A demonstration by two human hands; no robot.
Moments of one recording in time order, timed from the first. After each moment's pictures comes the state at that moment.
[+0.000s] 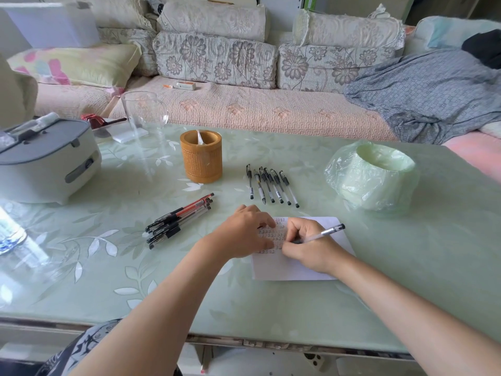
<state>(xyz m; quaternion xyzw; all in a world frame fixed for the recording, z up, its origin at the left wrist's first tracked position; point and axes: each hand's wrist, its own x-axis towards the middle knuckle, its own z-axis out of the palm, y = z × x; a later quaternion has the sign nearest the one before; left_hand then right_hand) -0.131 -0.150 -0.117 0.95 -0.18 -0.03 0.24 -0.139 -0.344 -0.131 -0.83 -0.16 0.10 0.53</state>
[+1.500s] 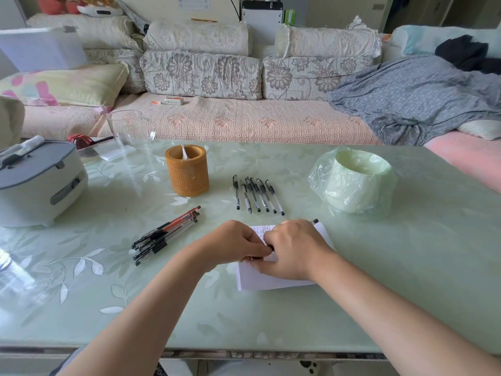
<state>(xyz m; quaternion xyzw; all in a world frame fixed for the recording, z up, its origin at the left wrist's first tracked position) -0.153 -0.161 -0.081 0.88 -0.05 -0.19 0.44 -0.143 -0.336 -0.105 -0.94 -0.32 -0.12 0.02</state>
